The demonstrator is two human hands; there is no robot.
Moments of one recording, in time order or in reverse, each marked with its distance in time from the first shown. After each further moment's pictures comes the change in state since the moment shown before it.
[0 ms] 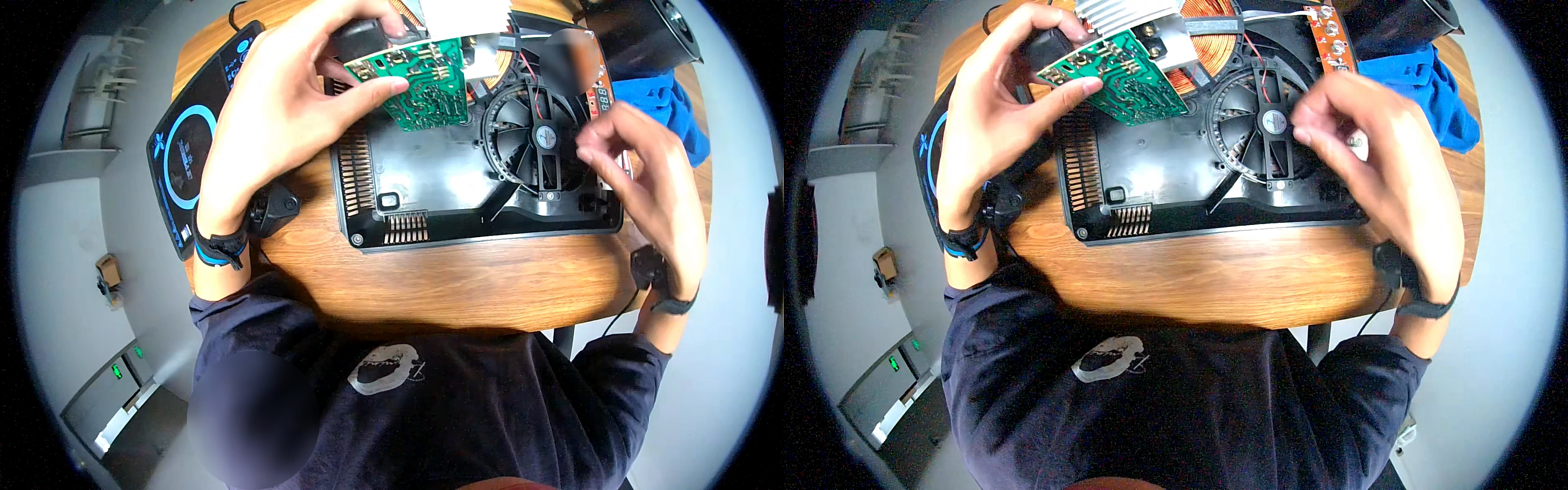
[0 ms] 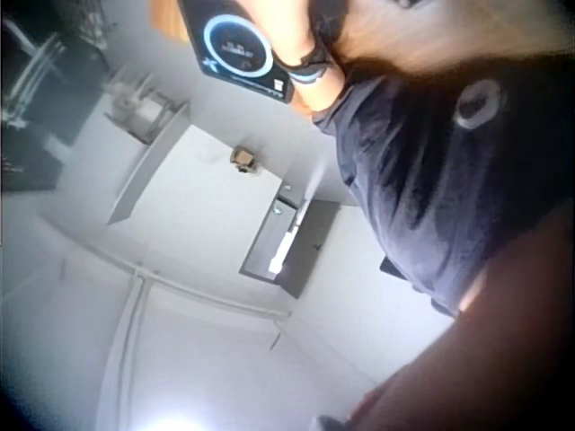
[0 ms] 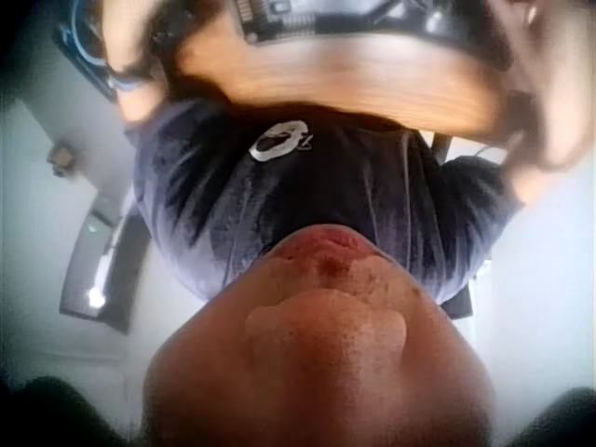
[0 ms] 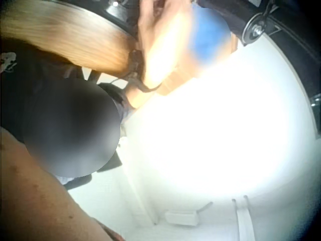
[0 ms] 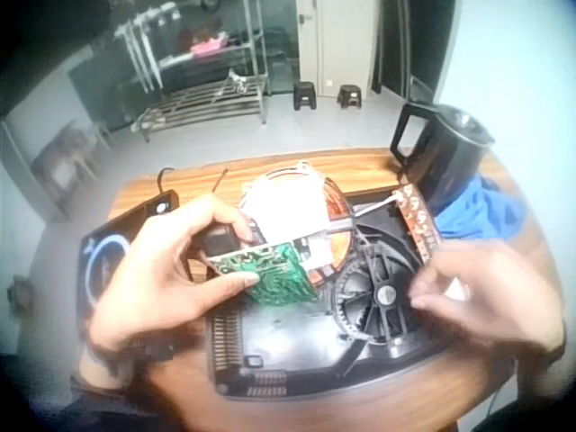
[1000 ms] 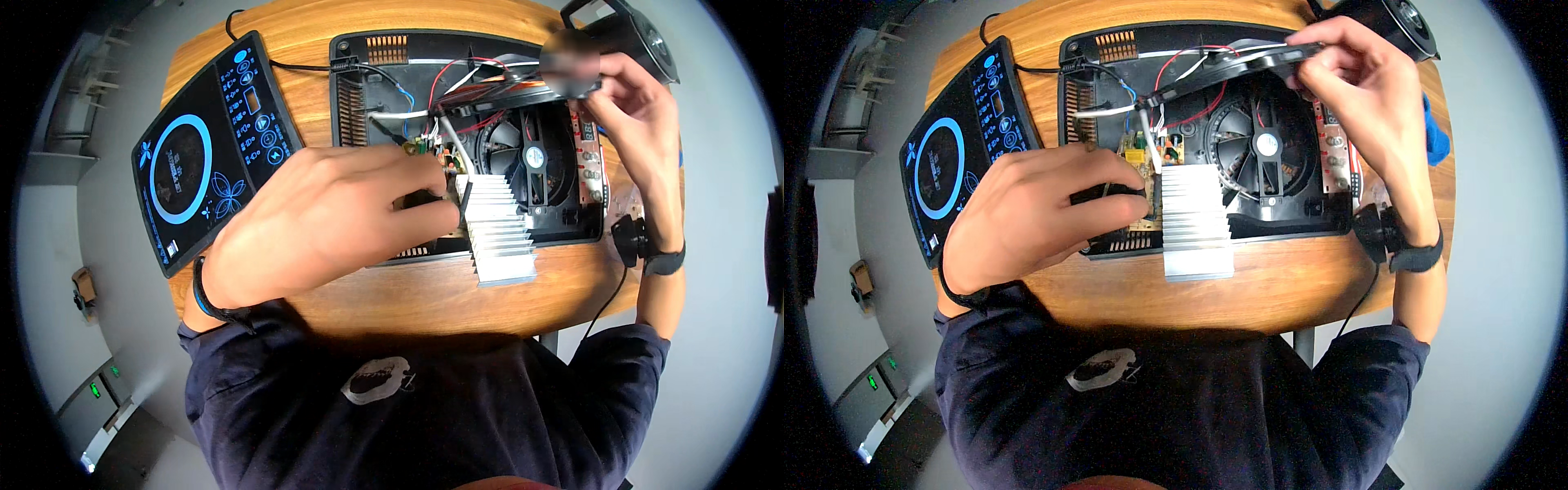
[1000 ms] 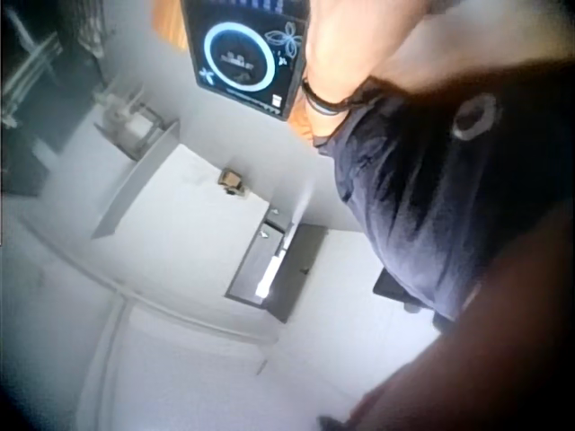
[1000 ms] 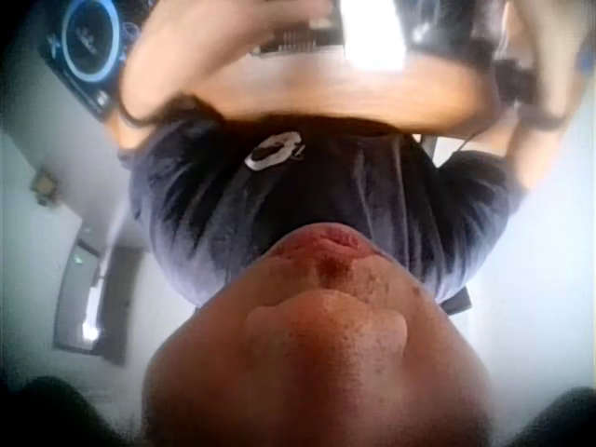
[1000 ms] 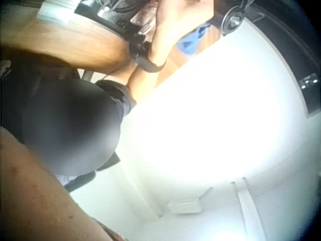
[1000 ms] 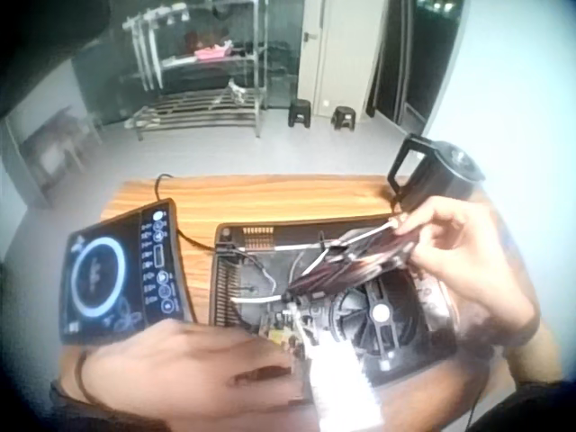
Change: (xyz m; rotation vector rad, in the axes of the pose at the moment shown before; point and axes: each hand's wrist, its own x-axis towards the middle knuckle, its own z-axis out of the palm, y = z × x) left_hand -0.050 0.015 0.004 0.443 -0.267 0.430; right_hand 0.055 0.016 -0.004 0.415 0.223 0.147
